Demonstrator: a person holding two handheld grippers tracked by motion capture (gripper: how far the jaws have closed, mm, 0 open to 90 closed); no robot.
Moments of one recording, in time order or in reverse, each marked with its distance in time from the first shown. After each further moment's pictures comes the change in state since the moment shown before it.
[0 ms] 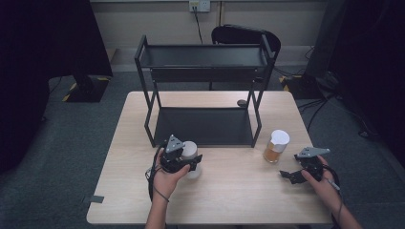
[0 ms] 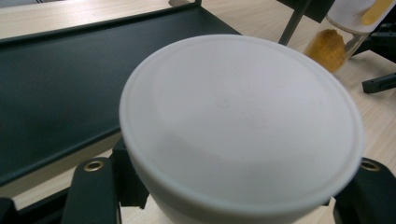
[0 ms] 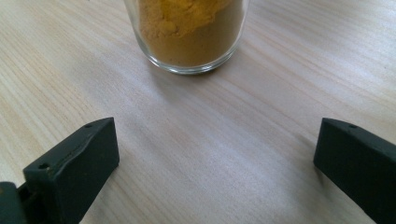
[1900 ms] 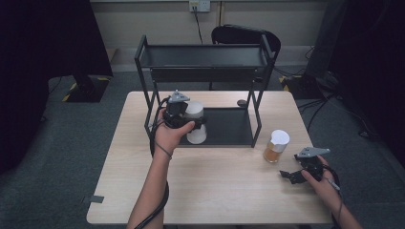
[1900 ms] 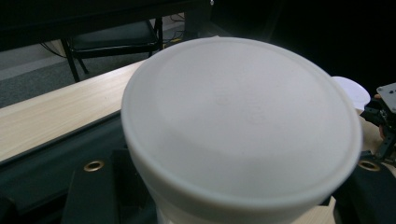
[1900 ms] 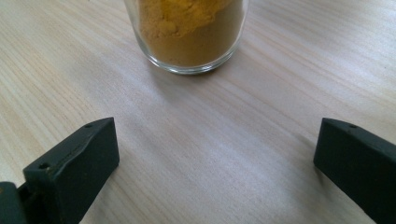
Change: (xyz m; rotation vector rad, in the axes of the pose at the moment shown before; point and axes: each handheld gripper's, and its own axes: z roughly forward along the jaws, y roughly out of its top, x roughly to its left) left arm 0.022 0.125 -0.003 -0.029 -0.037 0.038; right arm 0.000 0.000 0.000 0.000 0.000 0.000
